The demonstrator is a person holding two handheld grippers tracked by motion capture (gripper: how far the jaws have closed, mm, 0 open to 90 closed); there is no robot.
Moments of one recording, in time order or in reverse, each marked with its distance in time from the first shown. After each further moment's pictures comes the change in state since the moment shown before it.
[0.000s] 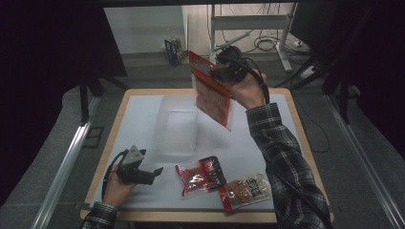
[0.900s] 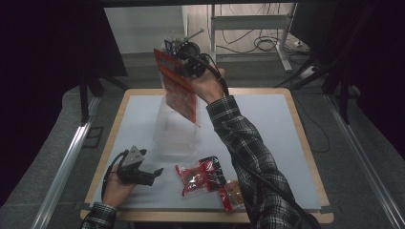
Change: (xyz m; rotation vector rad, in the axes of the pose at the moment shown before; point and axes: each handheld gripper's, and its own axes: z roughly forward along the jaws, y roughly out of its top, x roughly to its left) left arm -0.003 0.001 -0.002 -0.012 0.001 0.029; right arm 0.052 0.051 0.072 -0.014 0.048 -0.017
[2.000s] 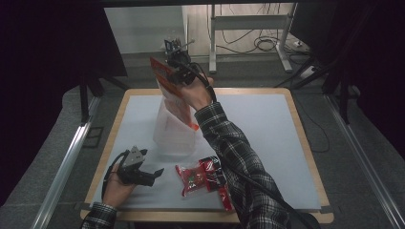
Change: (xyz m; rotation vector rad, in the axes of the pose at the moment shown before) left arm -0.001 0.000 0.000 -0.007 -0.012 0.011; right arm 0.012 -0.012 0.040 0.019 0.022 0.074
